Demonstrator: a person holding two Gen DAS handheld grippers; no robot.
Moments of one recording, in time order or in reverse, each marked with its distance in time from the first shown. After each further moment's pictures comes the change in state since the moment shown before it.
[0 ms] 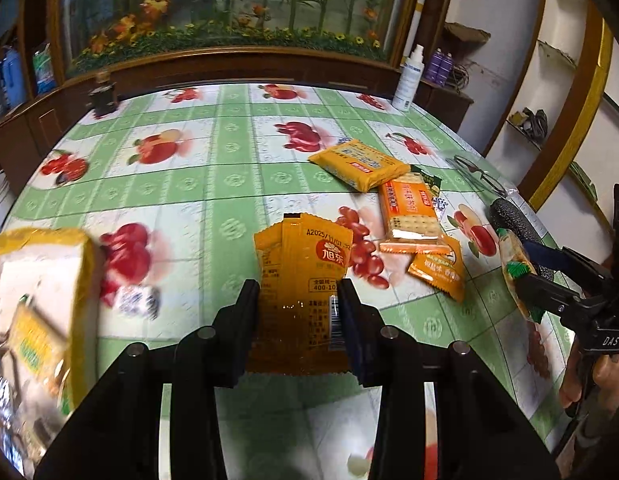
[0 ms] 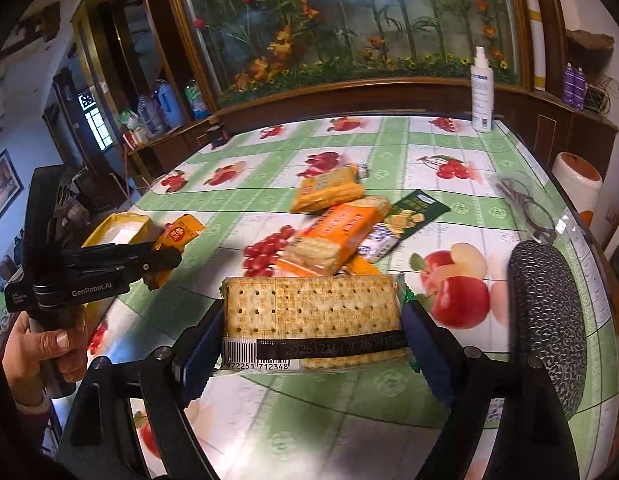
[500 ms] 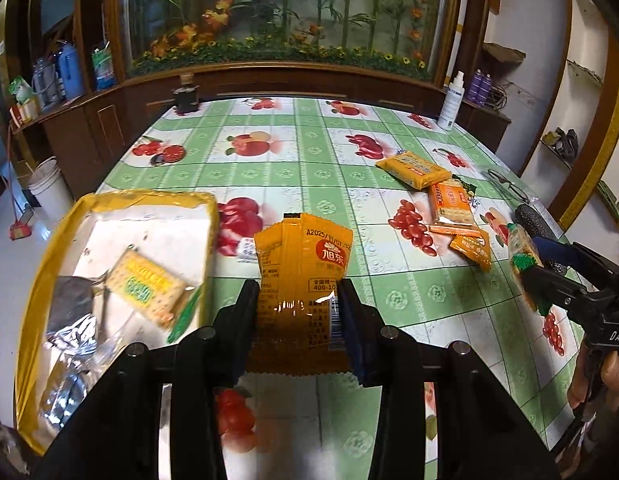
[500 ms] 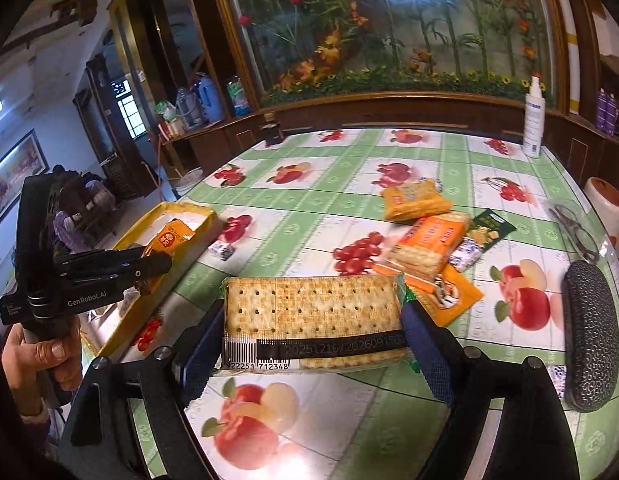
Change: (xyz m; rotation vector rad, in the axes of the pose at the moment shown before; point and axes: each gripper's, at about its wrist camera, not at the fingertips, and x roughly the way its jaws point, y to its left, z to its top) left arm -0.073 0.043 -0.041 -0.069 -0.059 0.149; right arm -0.006 0.079 -0.002 -0.087 -0.015 0.083
